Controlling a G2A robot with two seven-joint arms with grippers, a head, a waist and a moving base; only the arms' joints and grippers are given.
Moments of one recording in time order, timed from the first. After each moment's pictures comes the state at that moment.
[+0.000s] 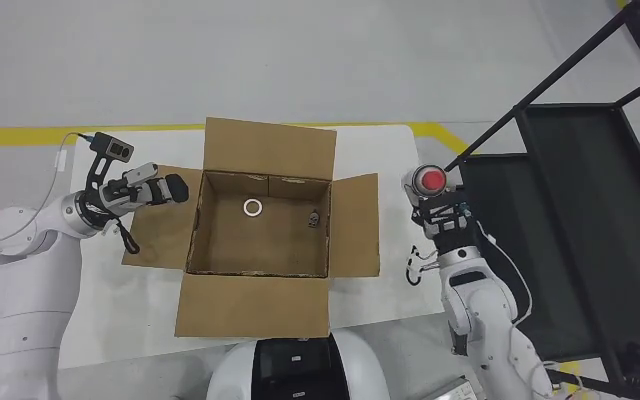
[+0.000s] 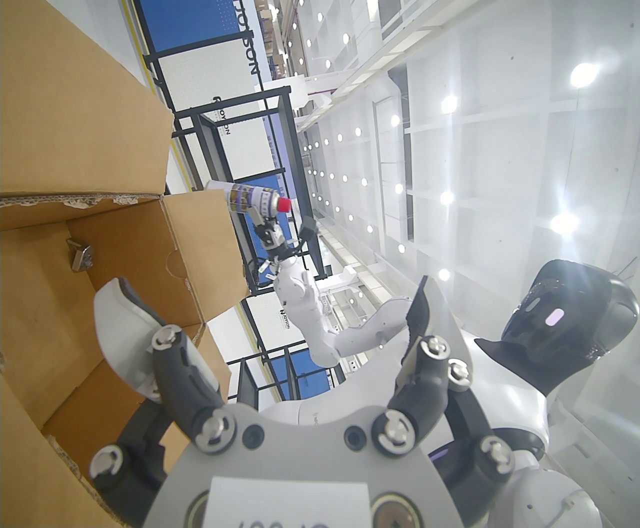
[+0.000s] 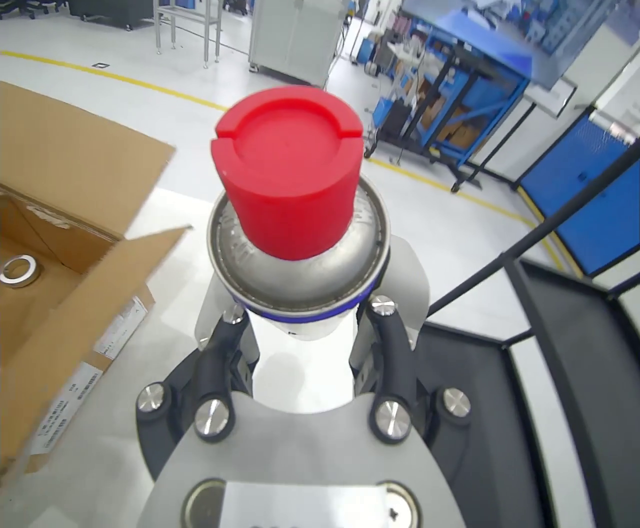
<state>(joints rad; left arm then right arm) 1.01 -1.03 -1.49 -1.21 -0.67 -0.29 -1.42 -1.80 -1.26 1.54 -2.12 -1.61 0.02 0.07</state>
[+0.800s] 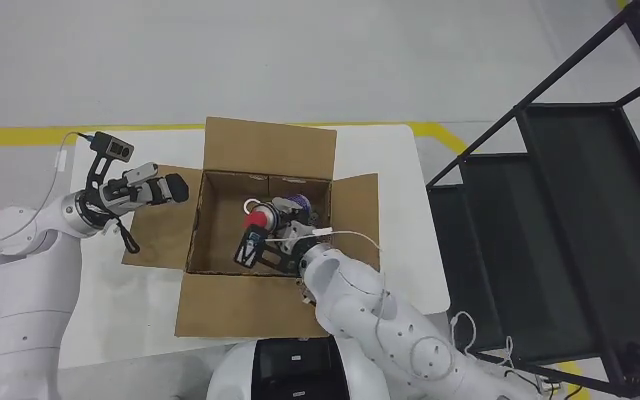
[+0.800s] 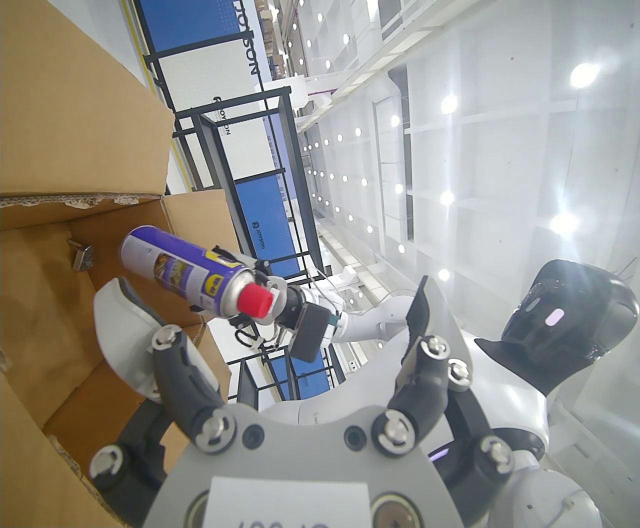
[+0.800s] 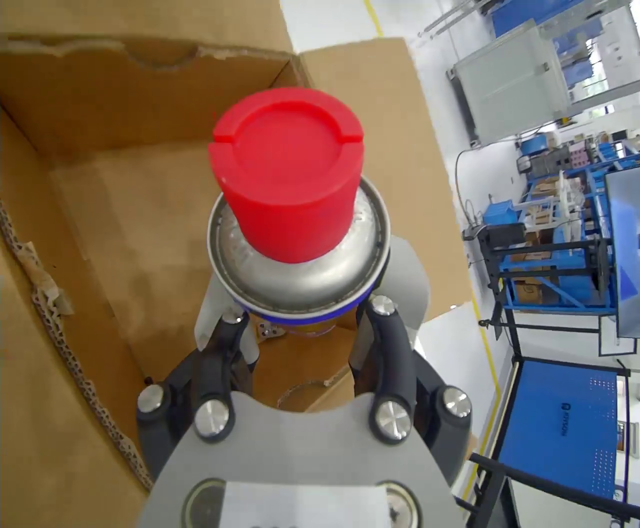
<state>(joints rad) 1.01 -1.03 -1.49 -1.21 -0.67 -0.29 -1.42 -1.25 -1.37 0.77 -1.87 -2.01 -0.20 0.77</state>
